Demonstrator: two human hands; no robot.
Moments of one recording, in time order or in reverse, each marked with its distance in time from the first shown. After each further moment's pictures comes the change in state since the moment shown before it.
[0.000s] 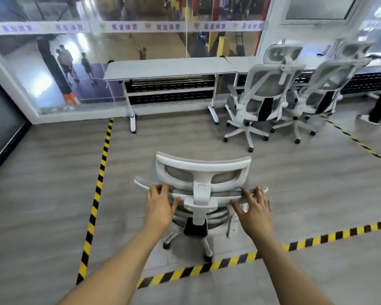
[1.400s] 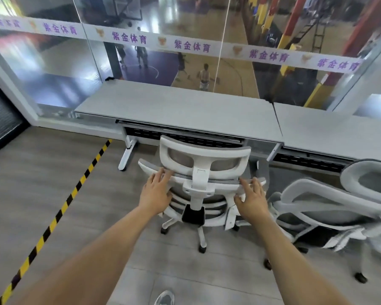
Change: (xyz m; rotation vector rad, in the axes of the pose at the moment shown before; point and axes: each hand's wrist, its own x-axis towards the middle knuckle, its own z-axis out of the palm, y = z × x) left_hand 0.956 0.142 0.268 0.218 -0.187 -0.237; right_hand 1.106 -0.067 0.060 -0.107 -0.375 -0.260
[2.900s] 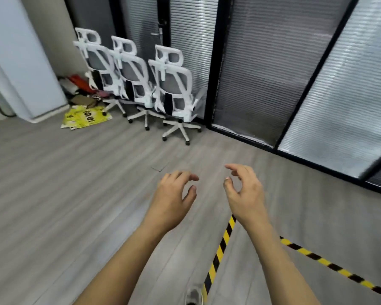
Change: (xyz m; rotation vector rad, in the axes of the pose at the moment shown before) left_hand -1.097 -0.209 -0.088 0.038 1.241 -1.403; right_hand -0.965 -0.518 0.278 0.526 -0.967 -1.817
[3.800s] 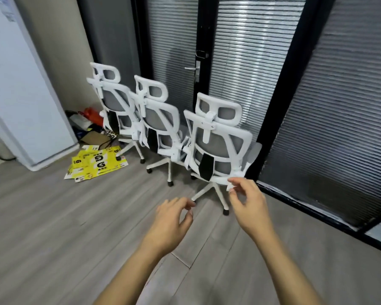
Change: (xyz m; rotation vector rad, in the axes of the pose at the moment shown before) left_hand 0.665 -0.530 -0.070 0.009 -0.105 -0.138; right_hand 0.726 0.014 0.495 0.130 -0.066 -0.015
